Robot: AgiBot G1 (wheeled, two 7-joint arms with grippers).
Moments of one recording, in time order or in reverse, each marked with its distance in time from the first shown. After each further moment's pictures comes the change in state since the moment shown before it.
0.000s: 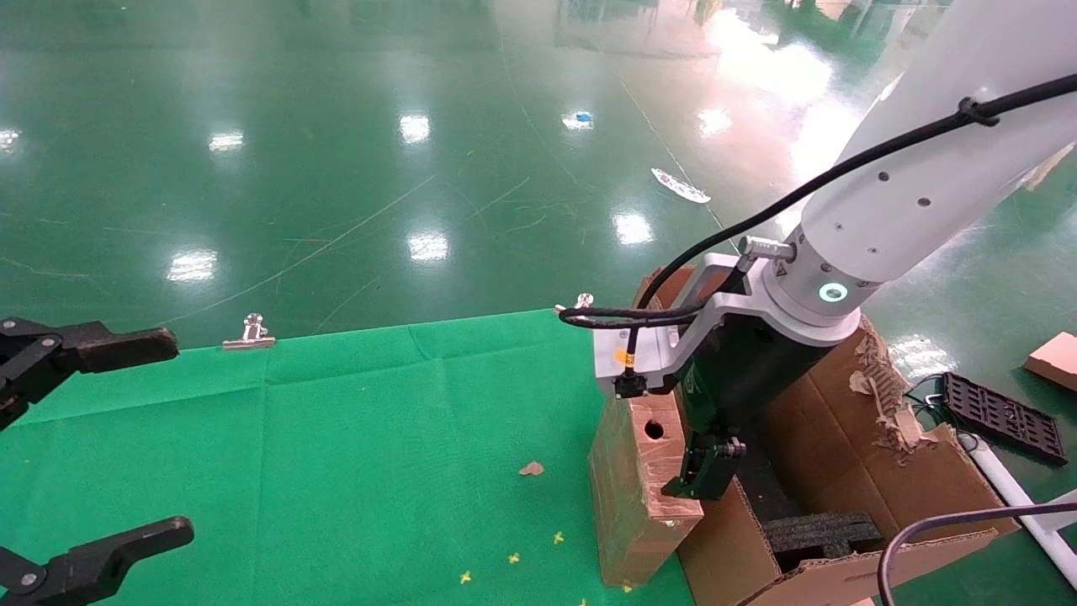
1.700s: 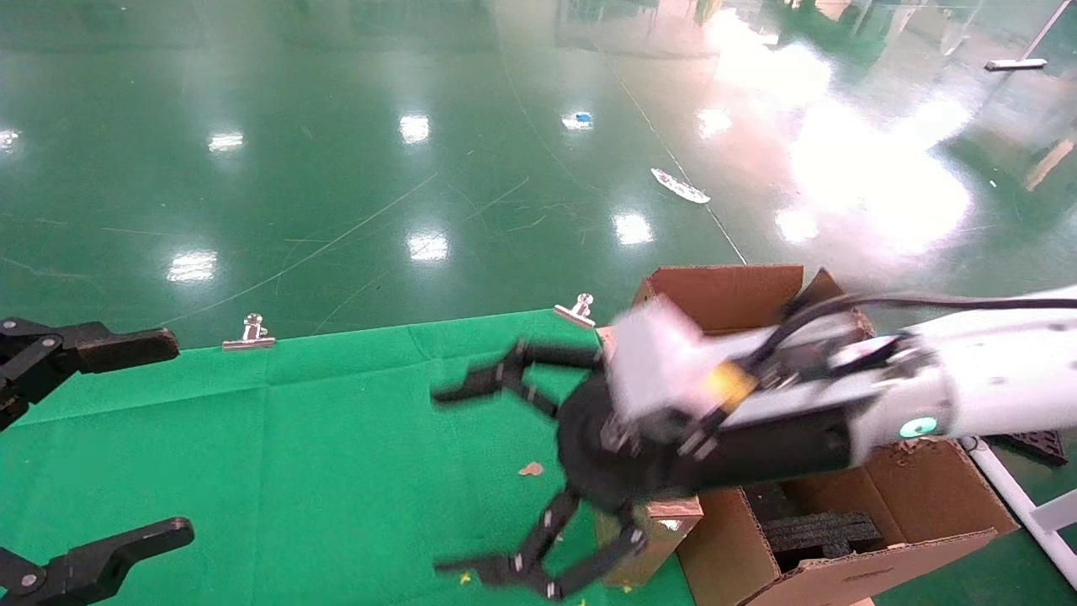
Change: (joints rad) left arm 0.001 0.002 -0.004 0.000 0.003 0.001 -0.002; right arm -1.010 0.151 1.205 -0.009 0.396 -0.003 -0.619
